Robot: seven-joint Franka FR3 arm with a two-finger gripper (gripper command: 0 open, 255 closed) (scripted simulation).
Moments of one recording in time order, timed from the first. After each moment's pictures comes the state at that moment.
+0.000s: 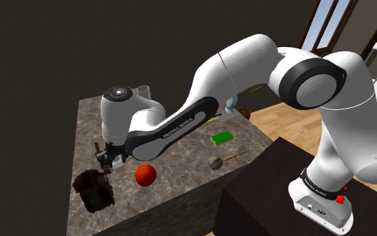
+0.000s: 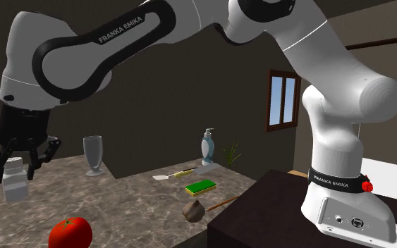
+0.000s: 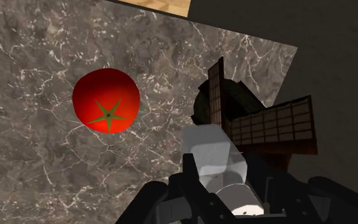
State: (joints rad) arm 0.70 0.65 0.15 -1.51 -0.23 2.45 1.02
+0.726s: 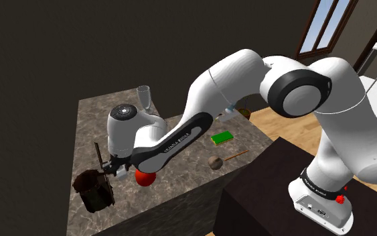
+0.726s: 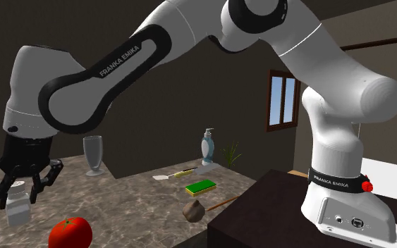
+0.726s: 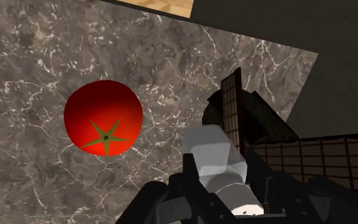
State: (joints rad) arm 0.72 0.73 0.13 -1.52 -0.26 2.55 1.05
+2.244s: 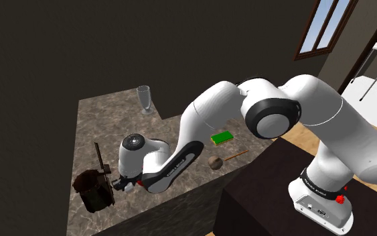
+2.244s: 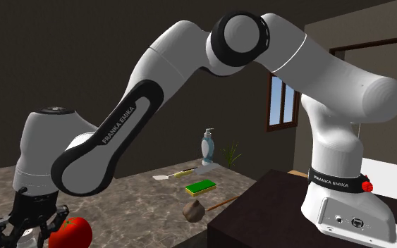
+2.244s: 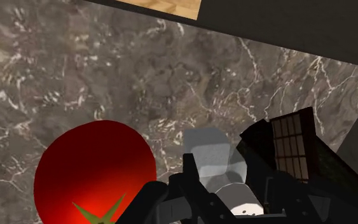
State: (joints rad) arm 0.75 0.95 0.09 -1.47 -0.29 2.72 1.08
